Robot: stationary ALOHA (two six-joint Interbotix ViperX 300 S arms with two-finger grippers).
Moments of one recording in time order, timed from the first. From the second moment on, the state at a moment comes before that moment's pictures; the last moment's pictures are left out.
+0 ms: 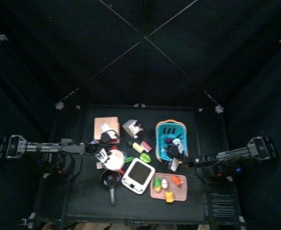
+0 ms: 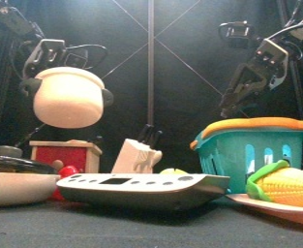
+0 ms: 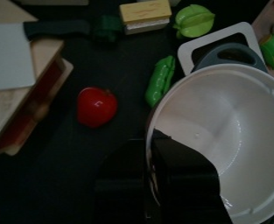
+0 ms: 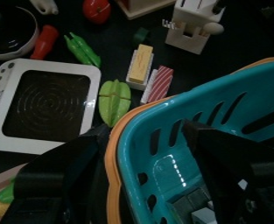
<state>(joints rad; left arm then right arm) 0.13 -0.59 0.88 0.15 0.66 -0.71 0.12 -0.50 0.97 -1.18 0.47 1.43</state>
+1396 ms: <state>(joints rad) 0.64 -0.61 0.82 0.19 0.71 -0.68 0.05 -0.47 0.98 -1.19 0.42 1.43</state>
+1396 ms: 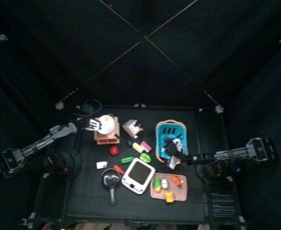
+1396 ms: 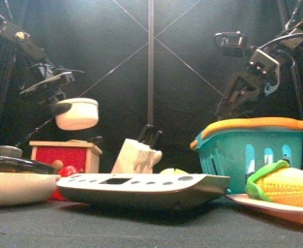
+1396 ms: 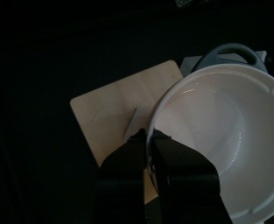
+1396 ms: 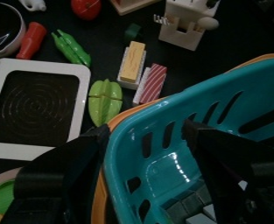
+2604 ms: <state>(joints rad) 0.33 -0.71 1.17 0.12 0.66 -0.71 0.04 -0.41 0.96 -1.19 0.42 1.42</state>
